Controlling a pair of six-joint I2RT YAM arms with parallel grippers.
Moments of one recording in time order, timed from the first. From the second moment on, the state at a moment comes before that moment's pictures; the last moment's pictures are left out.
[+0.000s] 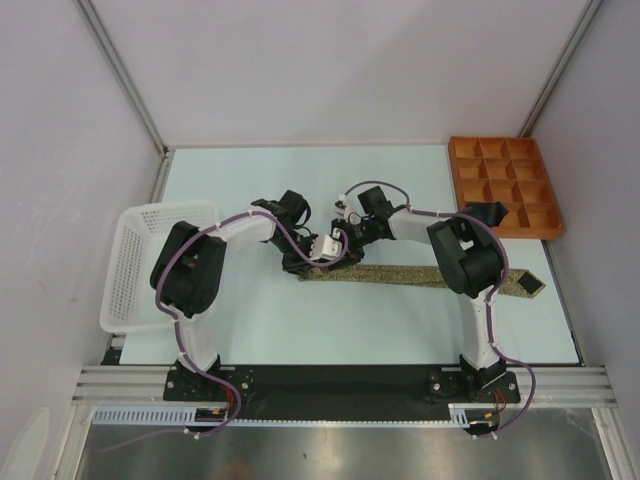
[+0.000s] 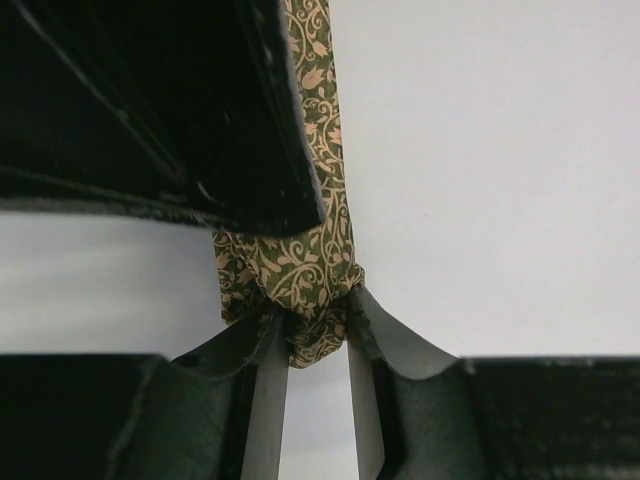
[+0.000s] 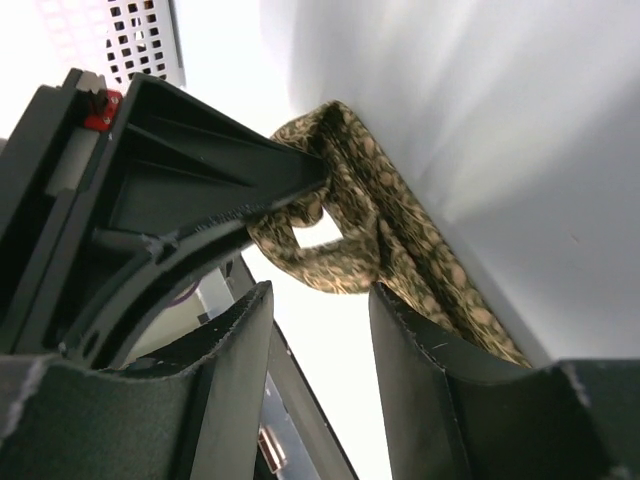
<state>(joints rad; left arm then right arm) -0.50 1.89 1.26 -0.77 0.54 1.14 0.50 2.11 1.32 -0.23 -0.94 0.49</state>
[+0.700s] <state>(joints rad) -0.49 1.89 1.26 -0.75 0.55 1.12 0.55 2.13 1.33 -0.21 -0.90 0.56</state>
